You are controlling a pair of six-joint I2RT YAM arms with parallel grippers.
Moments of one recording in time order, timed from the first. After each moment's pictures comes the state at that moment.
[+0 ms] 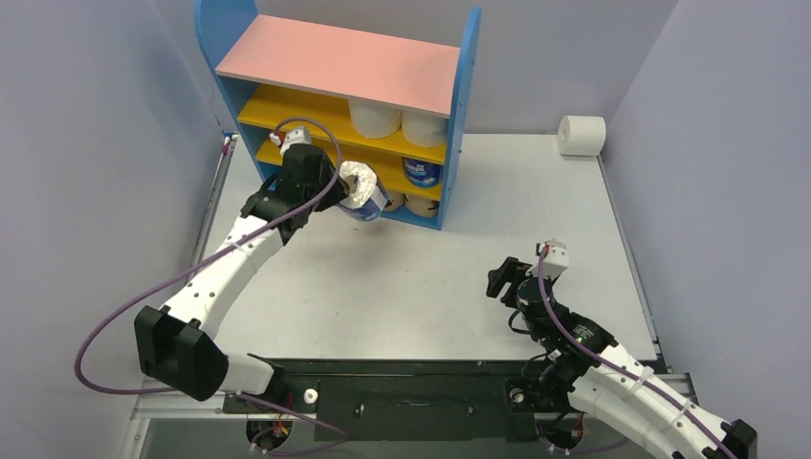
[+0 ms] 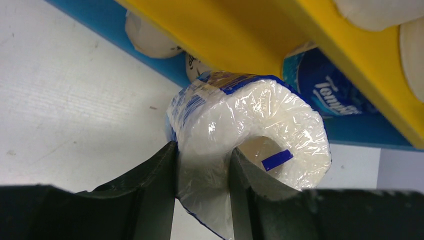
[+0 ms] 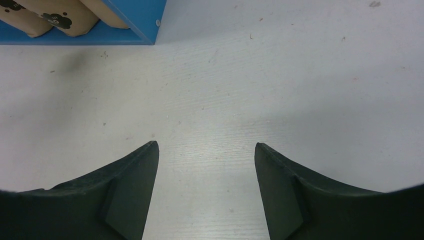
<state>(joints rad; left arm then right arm) -0.42 1.35 1.24 -0.50 -0.22 -0.74 0.73 0.56 0.39 -0.36 0.56 0.66</state>
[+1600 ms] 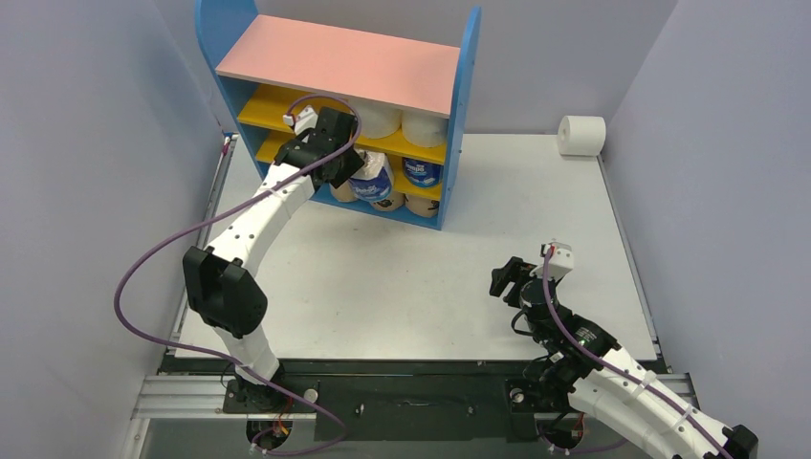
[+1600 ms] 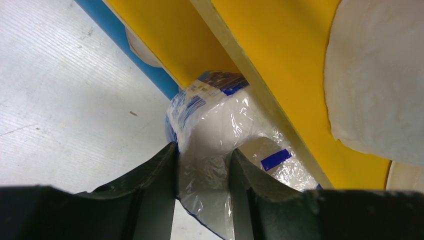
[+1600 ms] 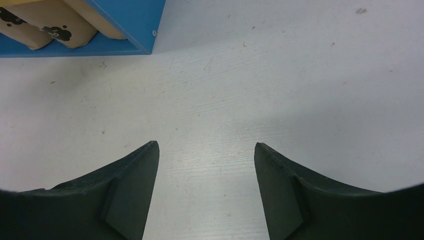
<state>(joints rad) -0.44 1.76 1.77 -0.82 -0.36 -1.04 0.72 0.53 0.38 -0.36 0.58 0.66</state>
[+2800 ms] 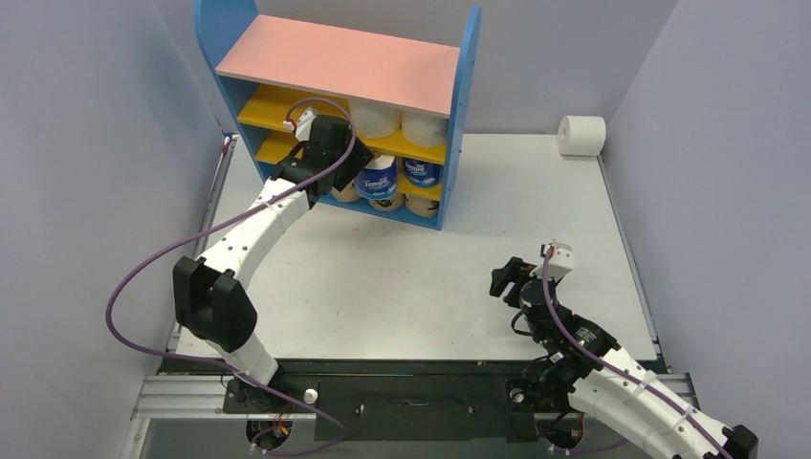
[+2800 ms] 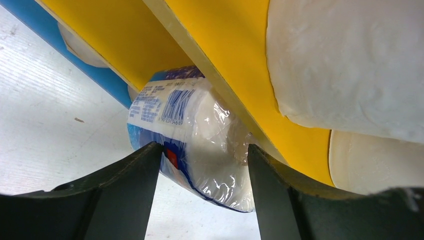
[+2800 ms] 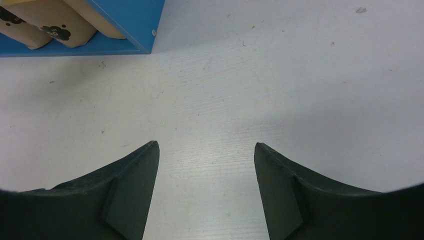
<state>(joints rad) -0.44 1.66 1.58 -0.54 -0.26 -1.07 0.72 0.53 0.38 -0.37 0.58 0.66</state>
